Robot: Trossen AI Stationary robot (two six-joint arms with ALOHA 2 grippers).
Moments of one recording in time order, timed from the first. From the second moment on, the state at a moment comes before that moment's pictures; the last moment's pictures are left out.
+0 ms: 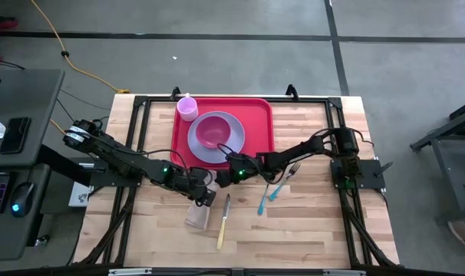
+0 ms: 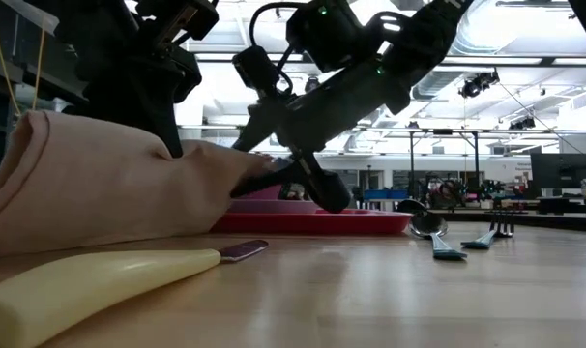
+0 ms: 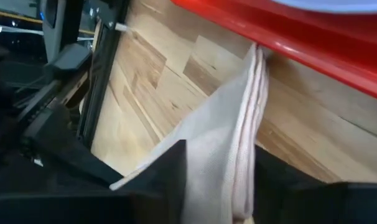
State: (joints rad) left arm -0.35 1.46 0.83 -0.29 -0.11 -1.40; right arm 0.06 2.01 1.13 0.33 -0.07 1.21
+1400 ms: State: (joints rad) left arm -0.35 1.46 0.83 -0.29 0.13 -1.34; right arm 0.04 1.94 1.13 0.23 -0.15 1.10
